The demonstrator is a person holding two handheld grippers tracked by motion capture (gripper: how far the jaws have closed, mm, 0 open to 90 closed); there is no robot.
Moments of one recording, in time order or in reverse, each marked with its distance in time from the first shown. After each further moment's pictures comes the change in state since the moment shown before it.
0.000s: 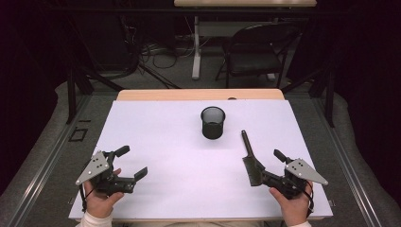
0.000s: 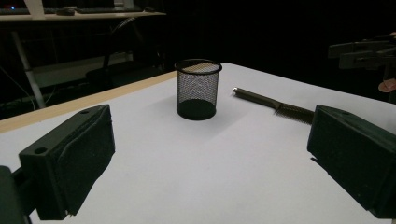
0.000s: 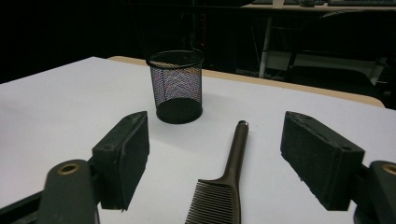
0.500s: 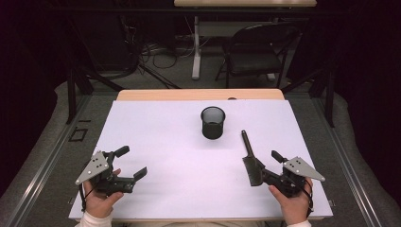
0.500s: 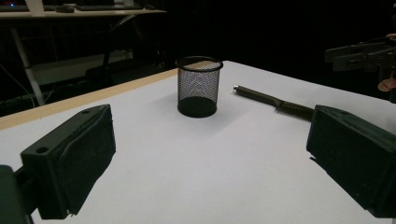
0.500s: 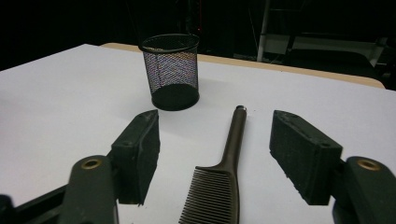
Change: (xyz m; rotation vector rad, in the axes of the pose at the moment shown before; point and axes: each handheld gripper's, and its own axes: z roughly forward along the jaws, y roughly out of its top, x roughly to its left) left arm 0.002 -0.003 0.000 0.013 -0.001 -0.002; right arm -0.002 -0.002 0.005 0.068 -0.018 0.020
